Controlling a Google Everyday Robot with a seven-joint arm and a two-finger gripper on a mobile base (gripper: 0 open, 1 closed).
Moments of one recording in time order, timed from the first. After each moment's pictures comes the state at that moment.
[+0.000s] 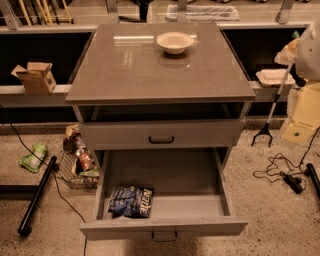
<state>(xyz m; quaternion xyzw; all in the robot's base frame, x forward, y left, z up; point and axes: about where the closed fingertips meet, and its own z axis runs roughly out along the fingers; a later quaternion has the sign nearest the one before) 0.438 -0.216 0.978 -0.60 0.78 -0.04 0.16</state>
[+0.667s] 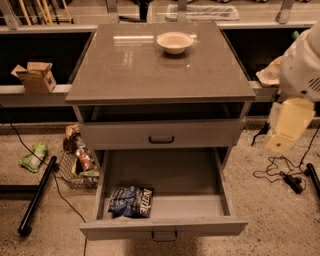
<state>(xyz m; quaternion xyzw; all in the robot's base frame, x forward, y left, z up) 0.443 -0.203 0.947 -0.60 0.78 -0.01 0.16</state>
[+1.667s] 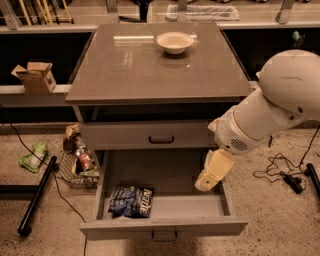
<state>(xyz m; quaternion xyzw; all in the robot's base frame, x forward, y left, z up) 0.452 -0.113 0.800 -0.57 0.79 0.13 0.19</state>
